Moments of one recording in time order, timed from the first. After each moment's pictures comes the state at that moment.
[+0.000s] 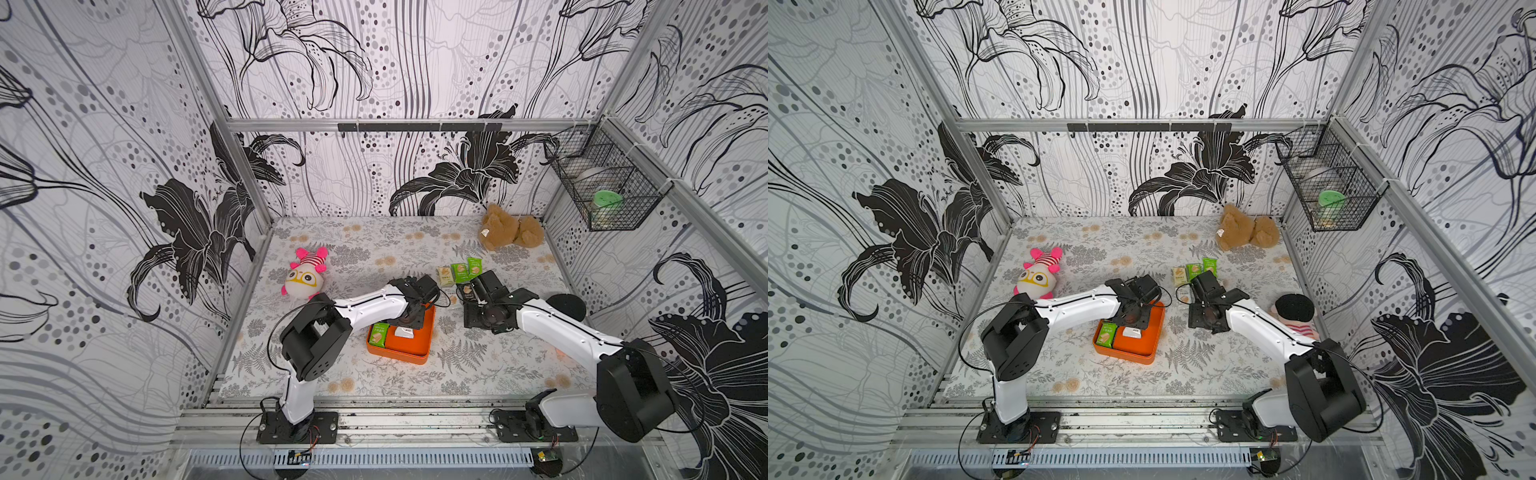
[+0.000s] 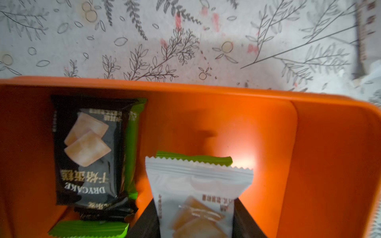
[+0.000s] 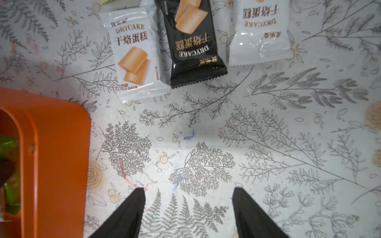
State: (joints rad) left arm -0.83 1.92 1.38 -0.80 -0.20 -0.69; right arm 0.48 1.37 0.85 -0.68 0.09 0.51
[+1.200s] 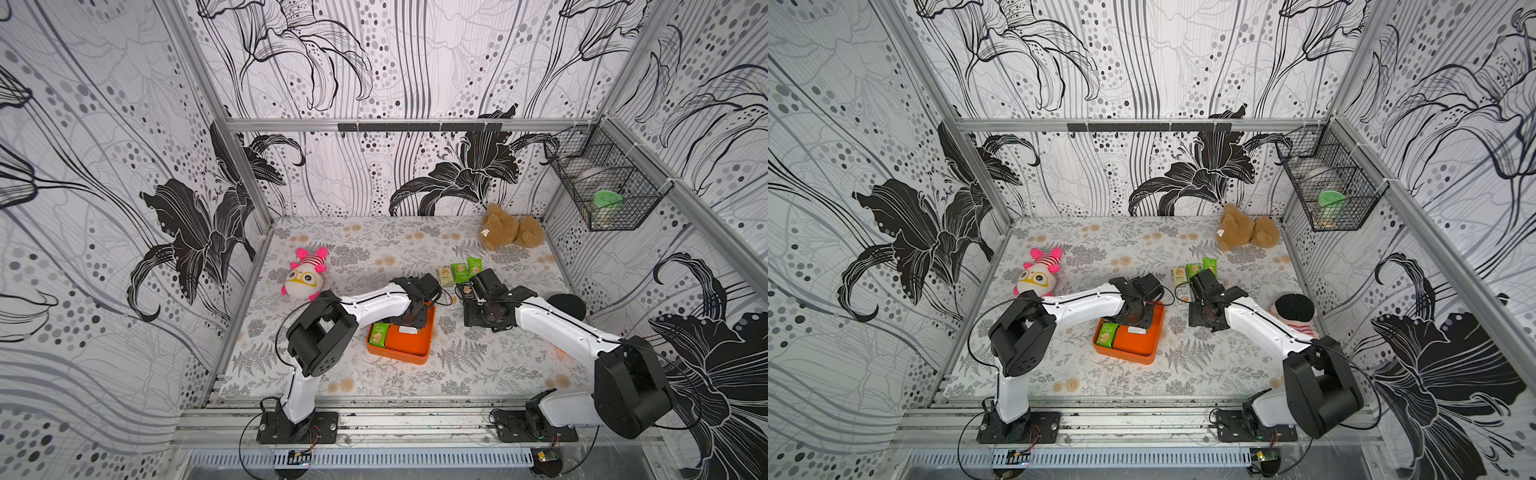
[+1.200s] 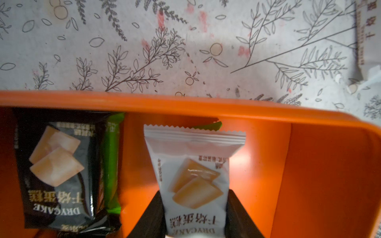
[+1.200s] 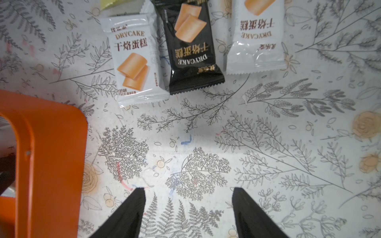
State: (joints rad) left arm -0.82 1.98 1.41 -0.79 -0.16 -0.69; right arm 0.47 1.39 0.87 -0.69 0.12 0.48
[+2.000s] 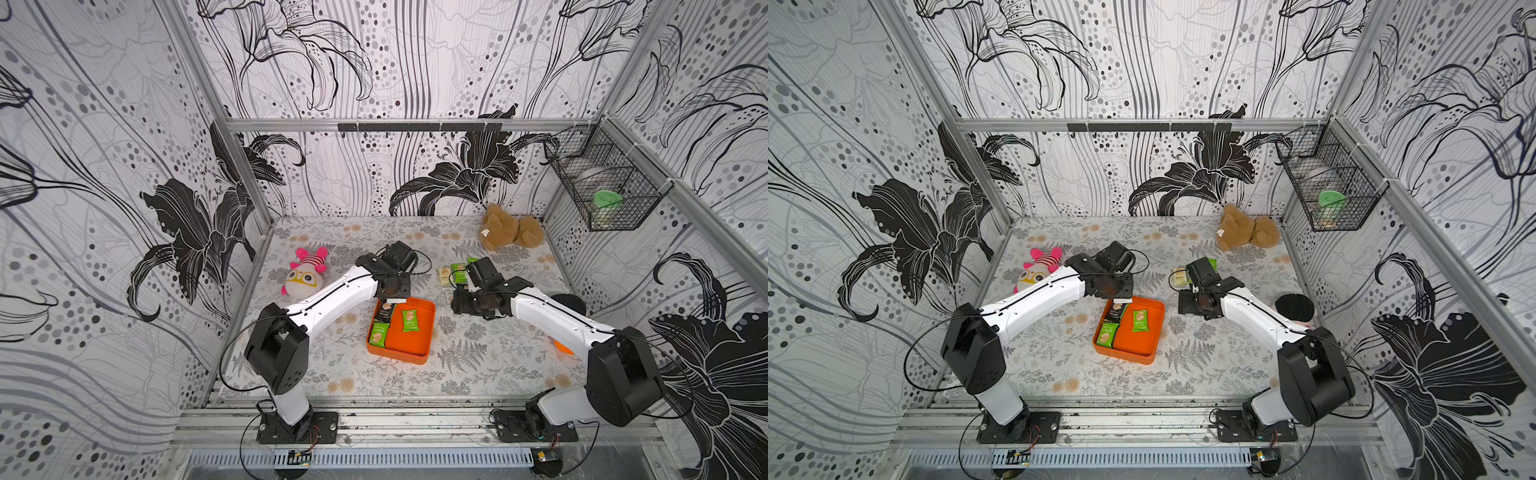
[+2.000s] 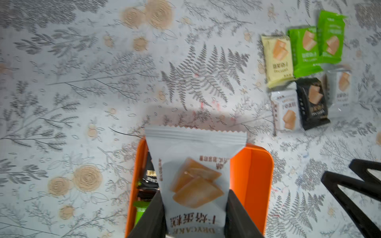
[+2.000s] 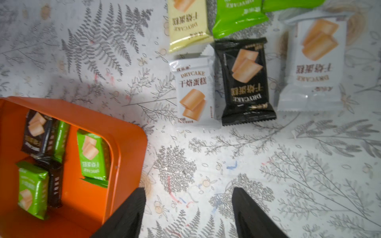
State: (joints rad) left arm -0.63 1.73 1.46 -0.86 -0.16 -0.63; right arm 0.47 1.47 1.00 -0.61 -0.04 0.48
